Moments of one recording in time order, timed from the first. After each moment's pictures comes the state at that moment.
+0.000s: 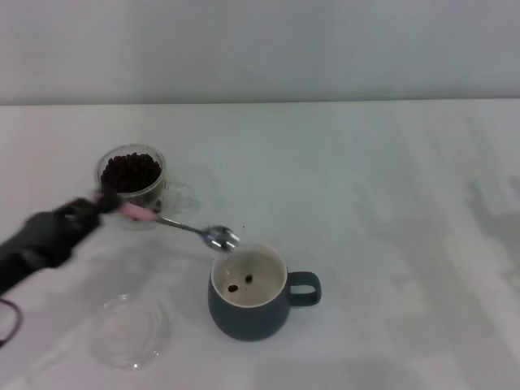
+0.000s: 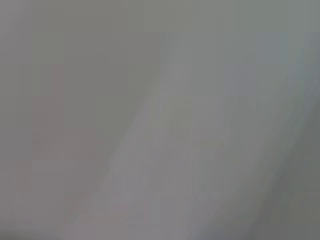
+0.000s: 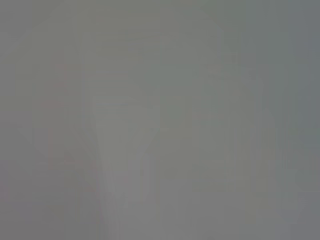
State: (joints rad) left arm -0.39 -2.05 0.59 0.29 -1.51 -1.69 1.84; right arm 0.33 2.01 -0.12 0.26 -1.29 -1.63 0.31
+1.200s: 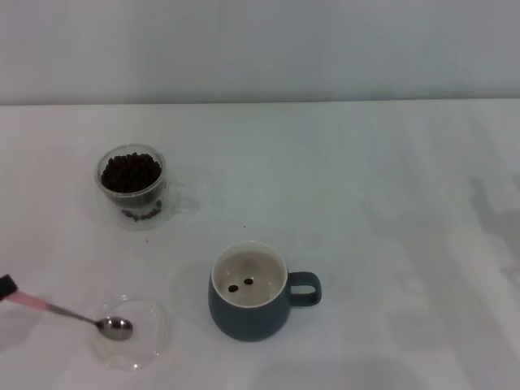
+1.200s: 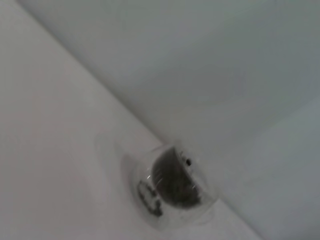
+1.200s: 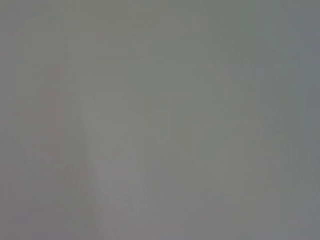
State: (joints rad) left arm -0.24 -1.89 0.50 0.29 -1.32 -1.55 1.41; right arm 0.33 2.01 -0.10 0.25 -1.28 -1.61 0.32
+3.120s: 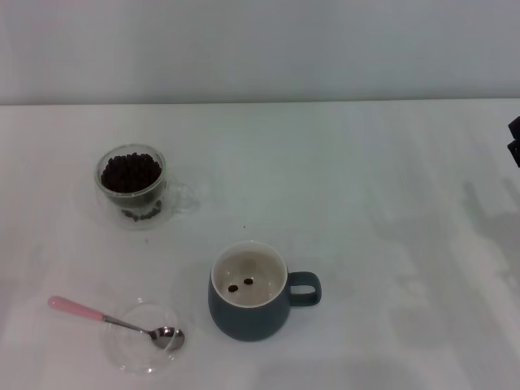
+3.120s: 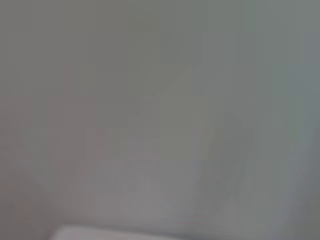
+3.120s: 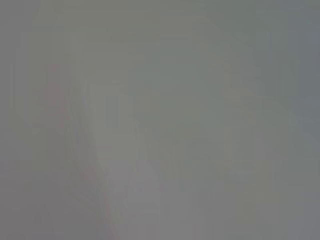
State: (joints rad) left arm -0.21 -2.07 0.13 0.47 -1.49 -1.33 2.17; right arm 0.33 2.01 -0.13 0.26 -1.29 -1.54 0.36
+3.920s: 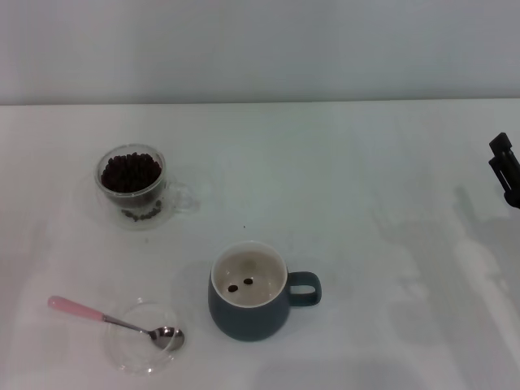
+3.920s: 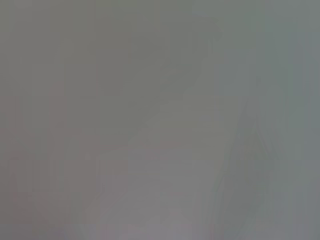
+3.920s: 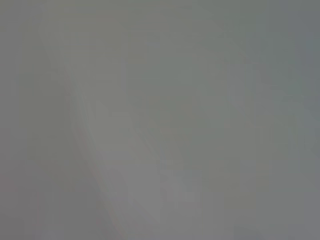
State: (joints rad) left arm -0.28 -2.07 0.12 0.34 -1.64 -1.25 2.43; right arm 0.34 2.01 -0.11 0.31 -1.29 -1.46 0.35
